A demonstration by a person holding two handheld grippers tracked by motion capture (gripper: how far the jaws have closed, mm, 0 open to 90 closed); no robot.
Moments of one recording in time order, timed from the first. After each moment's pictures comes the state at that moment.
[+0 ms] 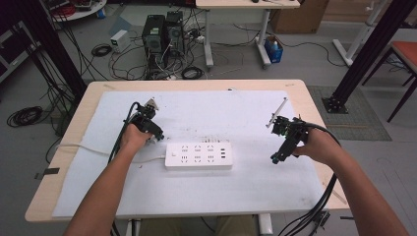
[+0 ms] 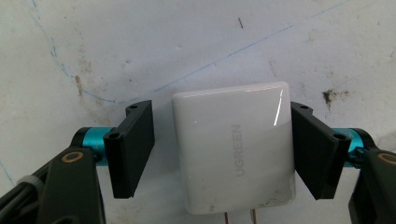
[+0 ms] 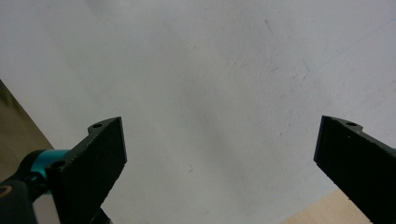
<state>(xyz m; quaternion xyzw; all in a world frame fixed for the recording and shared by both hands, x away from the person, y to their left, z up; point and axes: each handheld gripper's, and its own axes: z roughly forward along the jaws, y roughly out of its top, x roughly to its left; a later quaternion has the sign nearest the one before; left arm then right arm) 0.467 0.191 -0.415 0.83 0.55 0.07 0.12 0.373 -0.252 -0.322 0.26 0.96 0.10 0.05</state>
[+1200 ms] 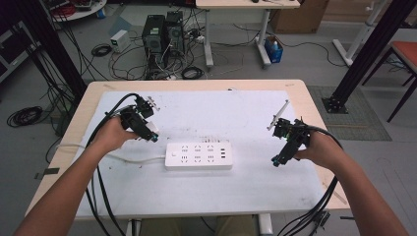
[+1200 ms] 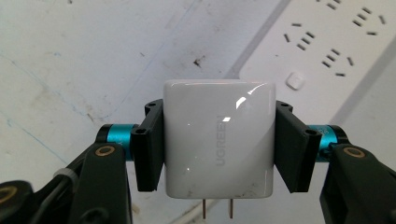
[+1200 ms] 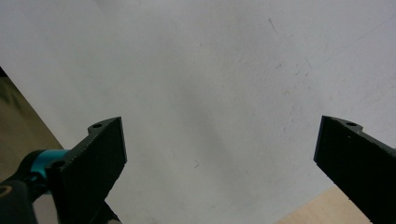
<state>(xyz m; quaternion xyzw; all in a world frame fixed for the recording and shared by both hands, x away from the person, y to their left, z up) 0.396 0.178 -0.311 0.93 0.31 0.10 0.16 0.360 -0.251 -0.318 0.26 0.96 0.10 0.06</state>
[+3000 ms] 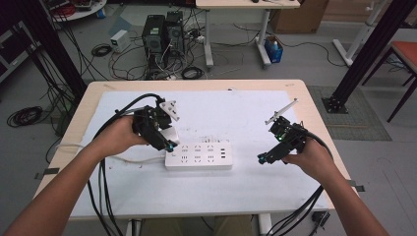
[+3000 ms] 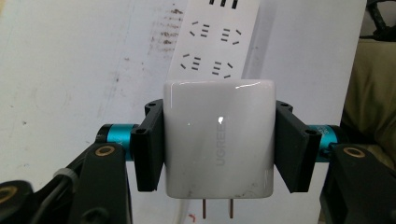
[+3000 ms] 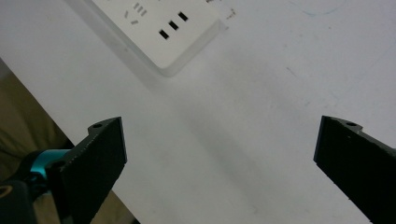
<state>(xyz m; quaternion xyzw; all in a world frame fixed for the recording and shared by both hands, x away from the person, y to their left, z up) 0.351 0.122 -0.265 0.96 0.13 0.08 0.22 0.337 -0.235 -0.304 0.37 0.90 0.23 0.05</state>
